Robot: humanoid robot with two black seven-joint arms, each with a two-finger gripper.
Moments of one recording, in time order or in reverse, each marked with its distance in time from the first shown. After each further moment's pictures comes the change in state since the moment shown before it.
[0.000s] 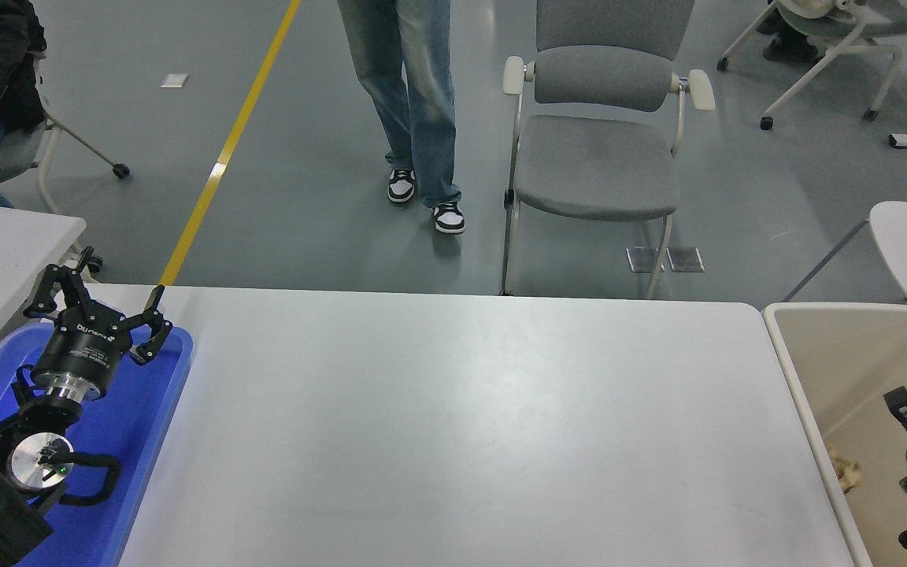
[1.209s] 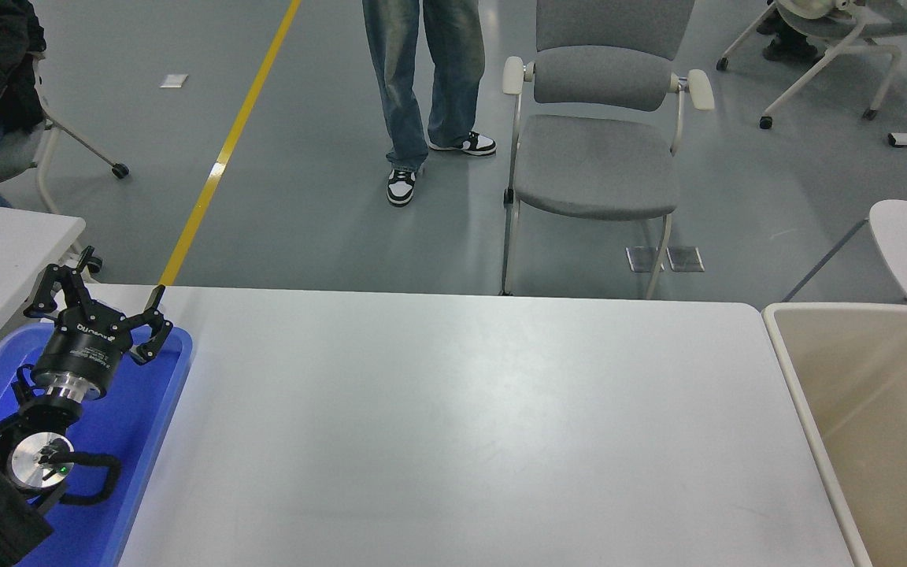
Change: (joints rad) left arm 0.000 0.000 0.000 0.000 0.000 0.000 0.000; right arm -0.045 0.087 -0.037 -0.171 -0.073 0.030 -0.002
